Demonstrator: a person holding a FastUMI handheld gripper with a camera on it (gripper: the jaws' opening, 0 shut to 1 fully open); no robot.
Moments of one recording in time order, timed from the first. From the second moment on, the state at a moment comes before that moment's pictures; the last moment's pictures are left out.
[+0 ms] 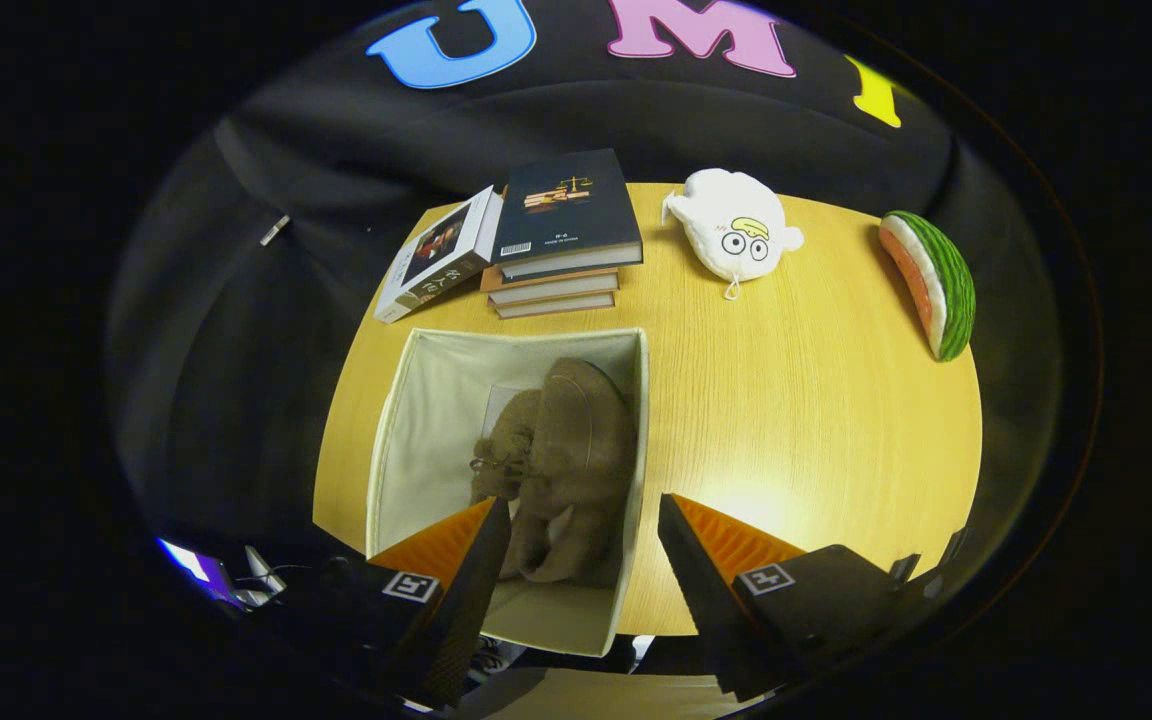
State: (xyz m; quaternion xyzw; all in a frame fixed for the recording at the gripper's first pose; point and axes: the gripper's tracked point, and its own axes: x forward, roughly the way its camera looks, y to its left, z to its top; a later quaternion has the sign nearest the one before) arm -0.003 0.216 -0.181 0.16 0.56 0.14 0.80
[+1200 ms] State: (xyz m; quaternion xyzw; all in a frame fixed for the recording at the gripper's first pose) arm 0.051 0.060 -0.067 0.11 0.29 0.08 0.95
